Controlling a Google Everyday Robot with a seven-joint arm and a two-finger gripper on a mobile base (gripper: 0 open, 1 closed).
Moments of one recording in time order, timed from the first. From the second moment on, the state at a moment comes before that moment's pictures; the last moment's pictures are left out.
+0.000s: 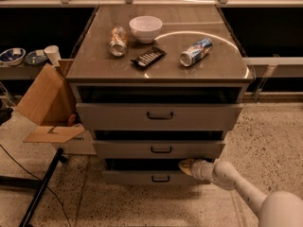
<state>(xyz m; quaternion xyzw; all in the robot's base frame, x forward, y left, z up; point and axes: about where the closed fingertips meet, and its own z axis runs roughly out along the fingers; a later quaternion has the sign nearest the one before) 0.658 -0.182 0.220 -0.39 0.79 0.18 0.43</state>
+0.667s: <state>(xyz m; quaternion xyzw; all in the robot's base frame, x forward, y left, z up) 0.670 -0.191 0.221 -0.38 0.80 0.17 0.44</state>
